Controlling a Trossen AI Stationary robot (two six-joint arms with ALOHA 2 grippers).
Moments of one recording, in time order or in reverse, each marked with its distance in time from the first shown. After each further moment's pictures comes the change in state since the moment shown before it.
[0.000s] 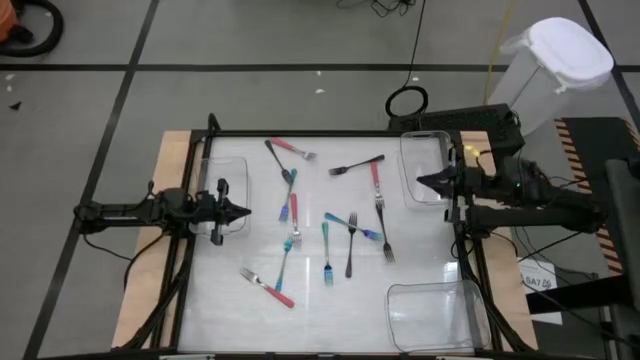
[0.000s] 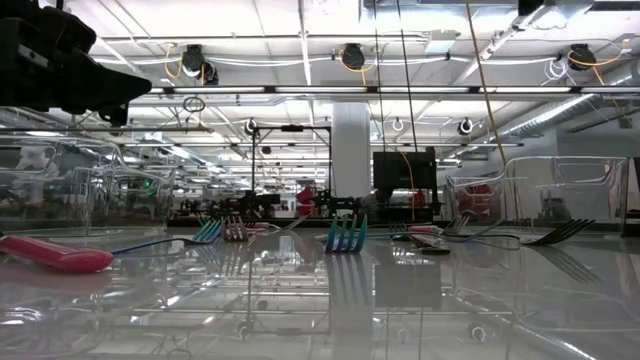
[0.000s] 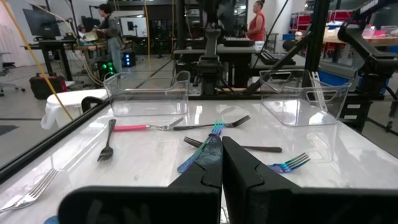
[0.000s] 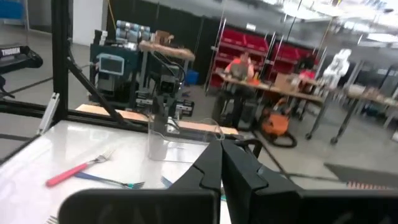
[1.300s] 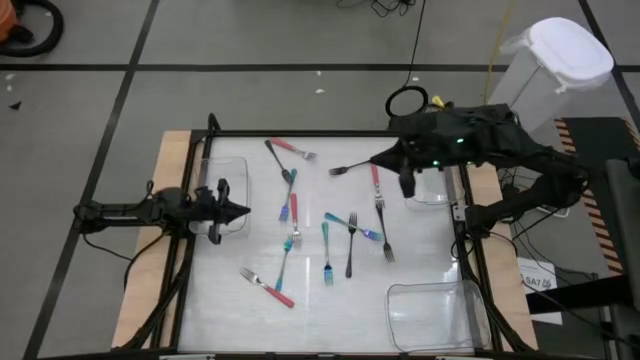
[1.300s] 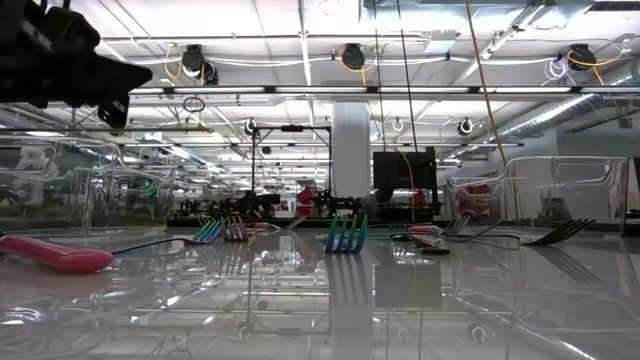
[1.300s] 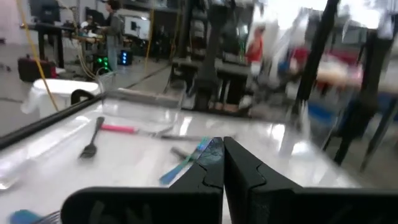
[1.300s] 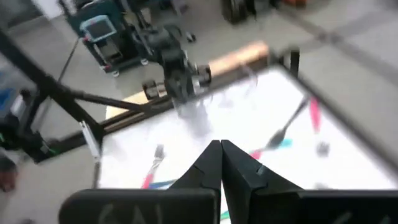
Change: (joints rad) left arm 0.000 0.012 0.002 0.085 -0.014 -0.233; right arm 0.000 0.822 0.963 -0.589 -0.003 0.620
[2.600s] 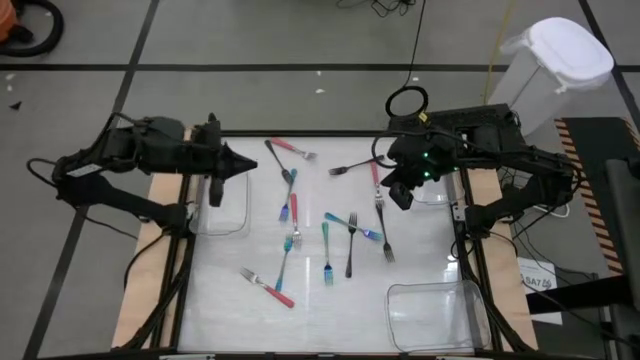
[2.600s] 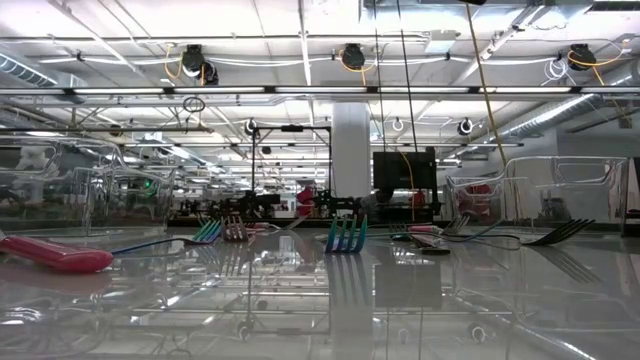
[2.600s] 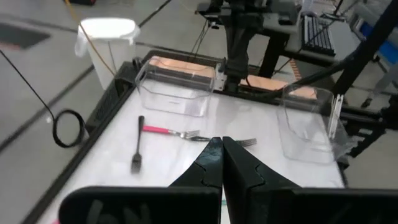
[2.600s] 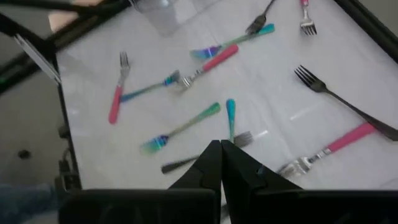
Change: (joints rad) left arm -0.013 1.063 1.584 -0.990 -0.145 0.027; right arm -0.005 0.063 0.000 -0.368 -0.051 0.017
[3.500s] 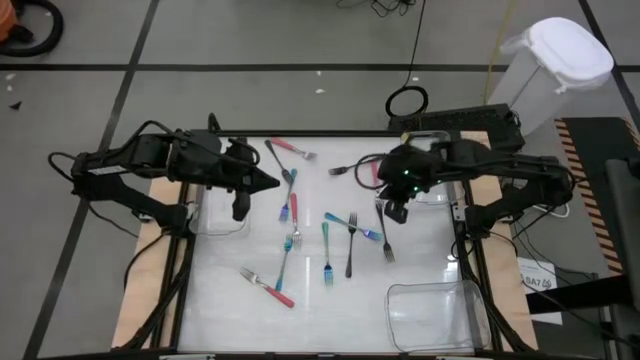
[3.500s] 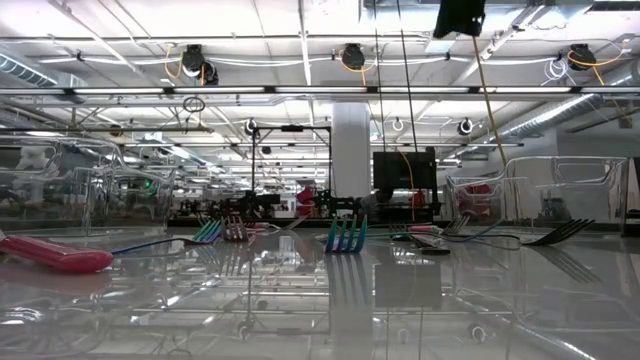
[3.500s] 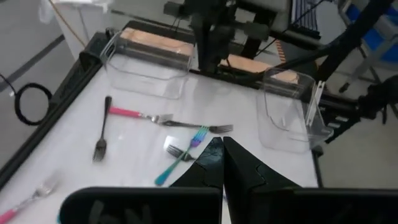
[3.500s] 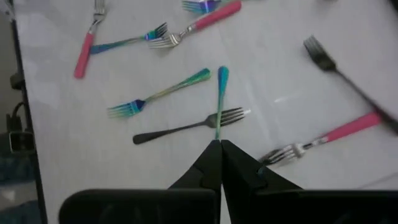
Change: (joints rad) left arm -0.080 0.146 0.053 -0.015 0.014 -0.082; right arm 0.027 0.000 -0.235 0.108 0.006 -0.074
